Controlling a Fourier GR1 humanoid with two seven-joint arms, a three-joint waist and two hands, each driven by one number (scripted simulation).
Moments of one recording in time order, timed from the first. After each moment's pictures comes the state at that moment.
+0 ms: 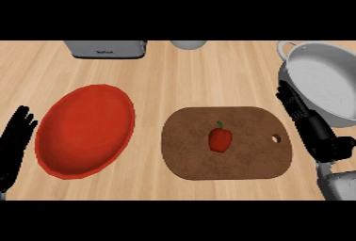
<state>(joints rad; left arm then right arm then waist) 0.08 0.52 0.02 -1.49 0.34 0.14 -0.03 -0.15 -0.46 0.19 -1.48 -0.21 -0.02 -0.12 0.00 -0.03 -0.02</state>
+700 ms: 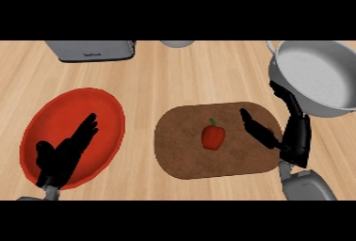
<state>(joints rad) 0.01 0.41 -0.22 -1.44 0.28 0.05 0.06 -0.18 -0.27 0.28 -1.54 0.34 -0.75 0.08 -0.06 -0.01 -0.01</state>
